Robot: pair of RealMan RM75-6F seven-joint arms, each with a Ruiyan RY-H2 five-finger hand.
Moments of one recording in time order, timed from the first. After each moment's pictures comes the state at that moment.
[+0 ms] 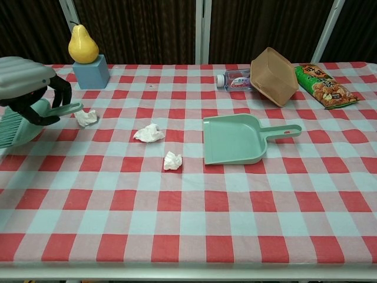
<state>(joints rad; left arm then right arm) -0.65 -1.45 -0.04 -1.37 1.22 1.04 0.35 0.27 -1.05 0.09 -1.79 -1.47 1.21 -0.27</state>
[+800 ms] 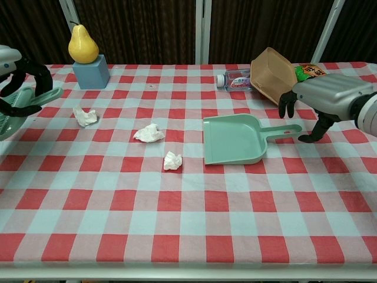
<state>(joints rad) -0.56 -1.40 -0.01 -1.29 1.49 1.17 0.05 0.65 -1.54 0.17 -1.49 -0.99 0.95 -0.72</state>
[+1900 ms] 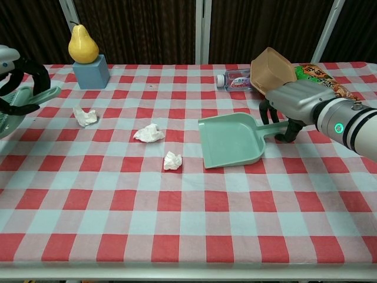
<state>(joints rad) -0.56 -1.41 -0.03 -1.24 1.51 1.15 0.00 0.77 -1.67 0.15 -1.38 -0.86 0.98 -0.82</state>
